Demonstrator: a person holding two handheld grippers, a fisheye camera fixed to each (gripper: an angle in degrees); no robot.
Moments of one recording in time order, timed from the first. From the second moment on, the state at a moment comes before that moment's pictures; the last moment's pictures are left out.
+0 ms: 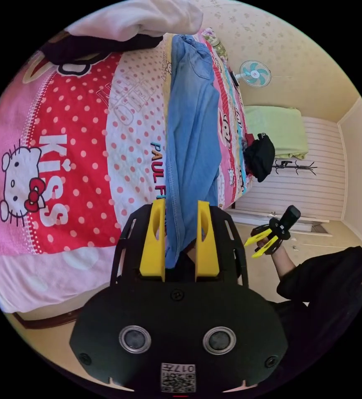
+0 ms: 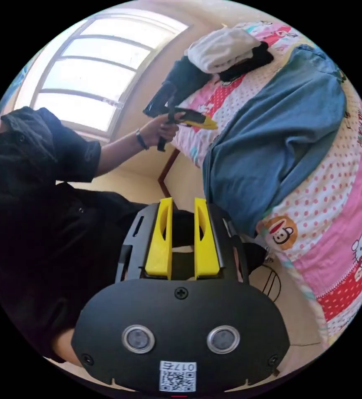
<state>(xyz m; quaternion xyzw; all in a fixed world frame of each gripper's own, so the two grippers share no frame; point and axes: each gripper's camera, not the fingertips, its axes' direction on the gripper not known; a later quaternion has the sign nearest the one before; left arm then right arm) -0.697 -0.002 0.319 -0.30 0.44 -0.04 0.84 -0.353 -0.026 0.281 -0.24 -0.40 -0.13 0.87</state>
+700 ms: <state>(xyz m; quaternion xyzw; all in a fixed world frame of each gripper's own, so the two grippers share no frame) -0.682 -0.026 0.341 -0.32 0.53 -0.01 0.78 -0.310 -0.036 0.311 -0.31 -0.27 -0.07 0.91</state>
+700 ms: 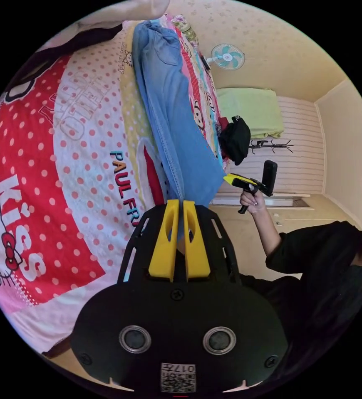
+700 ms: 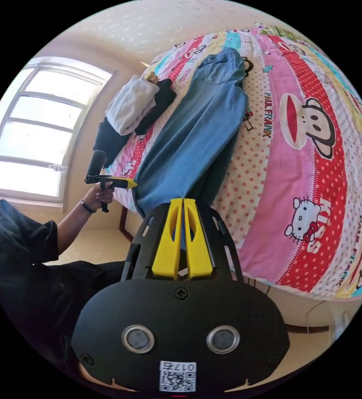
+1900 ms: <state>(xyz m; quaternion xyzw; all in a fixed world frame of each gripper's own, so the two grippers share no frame) -0.671 -0.027 0.302 -0.31 0.47 0.04 0.82 -0.219 0.006 0.369 -0.38 -0.33 -0.05 0.86</state>
